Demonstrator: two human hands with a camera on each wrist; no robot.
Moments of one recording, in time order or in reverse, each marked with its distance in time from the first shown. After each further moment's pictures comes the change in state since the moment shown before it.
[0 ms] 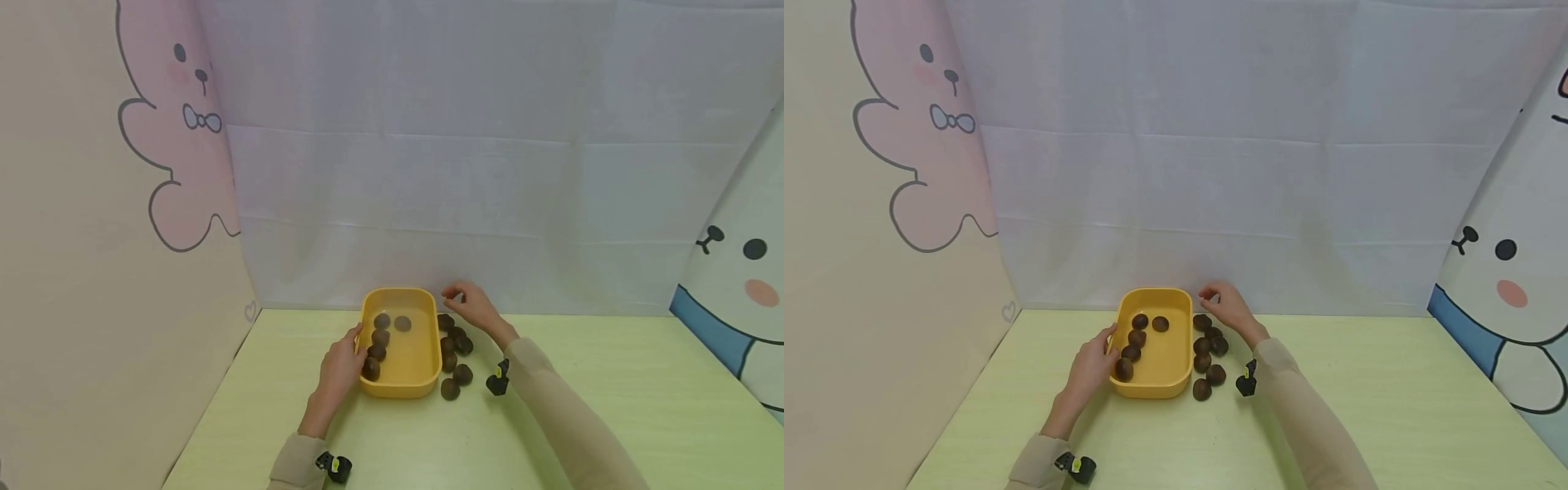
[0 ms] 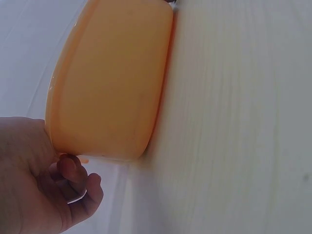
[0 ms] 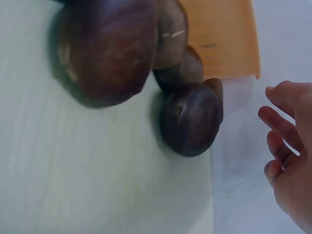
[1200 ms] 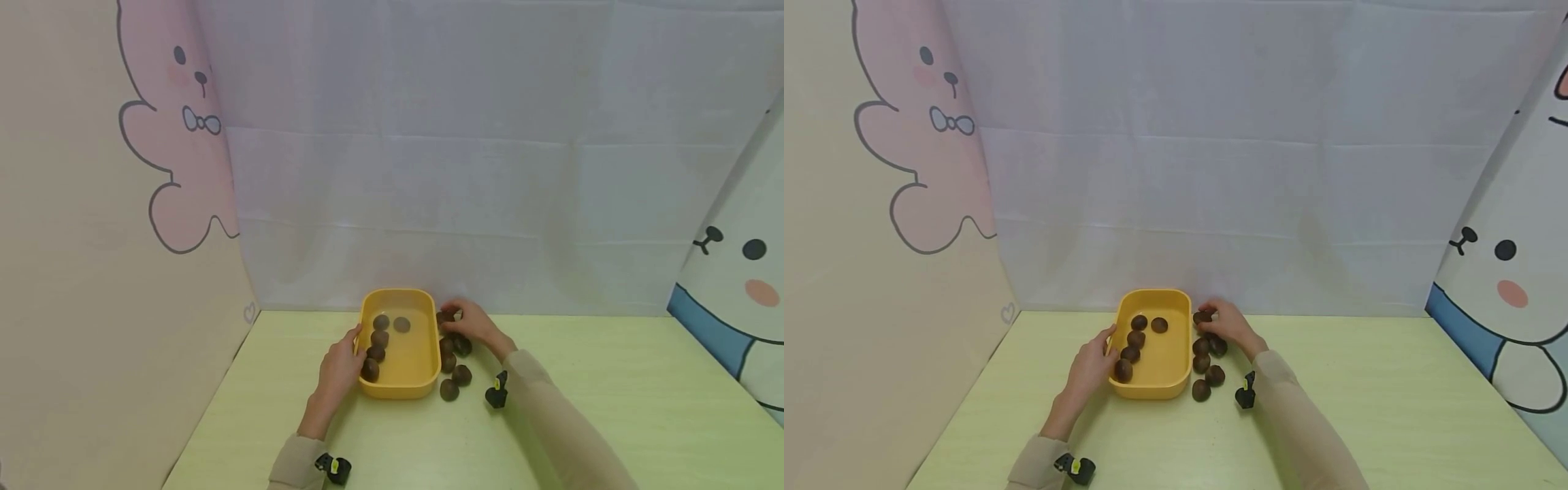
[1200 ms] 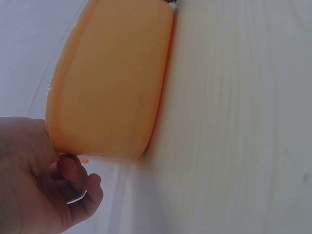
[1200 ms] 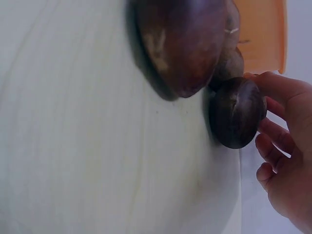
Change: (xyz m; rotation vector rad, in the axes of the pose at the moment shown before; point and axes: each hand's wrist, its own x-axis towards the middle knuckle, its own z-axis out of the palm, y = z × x) left_hand 0.001 -0.001 0.001 0.003 -0.007 0.000; right_hand -0.013 0.016 0.016 0.038 -0.107 0.029
